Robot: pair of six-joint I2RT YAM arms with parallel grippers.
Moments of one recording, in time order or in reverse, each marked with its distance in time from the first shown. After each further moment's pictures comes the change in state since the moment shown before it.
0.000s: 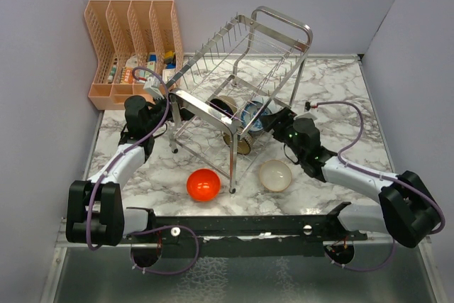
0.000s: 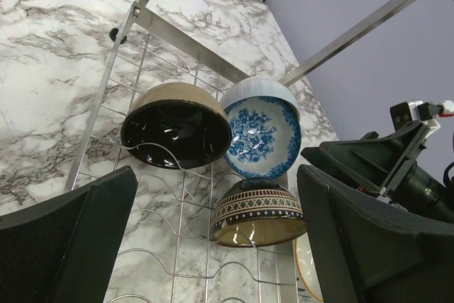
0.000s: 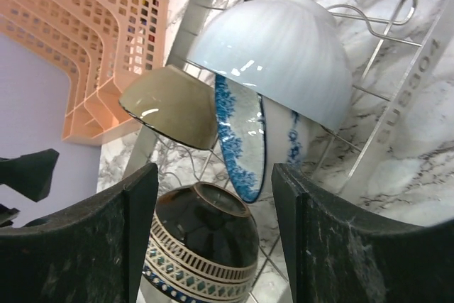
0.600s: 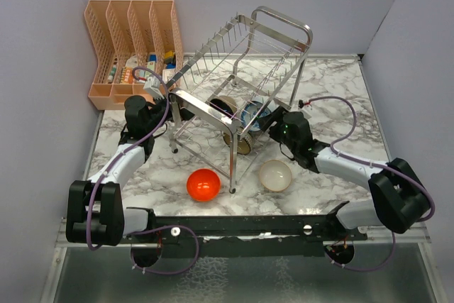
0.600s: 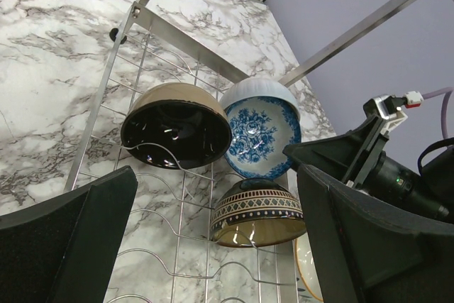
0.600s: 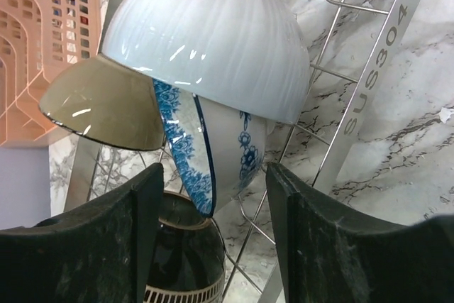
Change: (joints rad) left arm 0.000 0.000 0.000 0.000 0.000 0.000; right arm 0.002 0.119 0.111 -0.161 0.016 0.037
